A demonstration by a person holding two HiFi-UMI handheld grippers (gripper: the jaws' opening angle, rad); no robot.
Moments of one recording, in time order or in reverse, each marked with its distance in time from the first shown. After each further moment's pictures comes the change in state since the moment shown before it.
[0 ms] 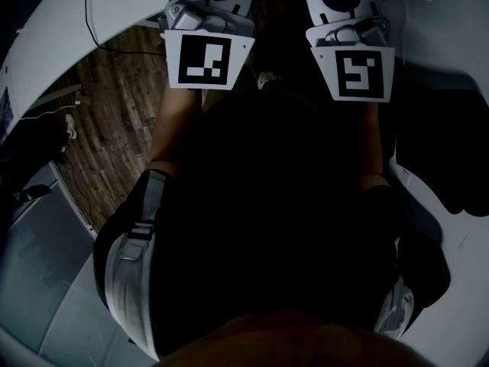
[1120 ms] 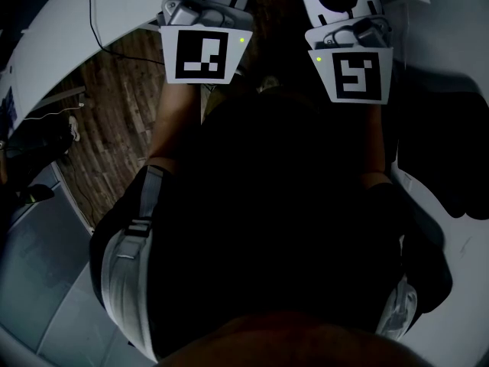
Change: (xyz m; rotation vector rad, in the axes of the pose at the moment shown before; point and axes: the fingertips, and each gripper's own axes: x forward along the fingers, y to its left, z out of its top) left arm 0.007 0.019 0.012 0.026 -0.055 0.039; right arm 0.006 0.002 0.013 -0.088 -0.032 0.030
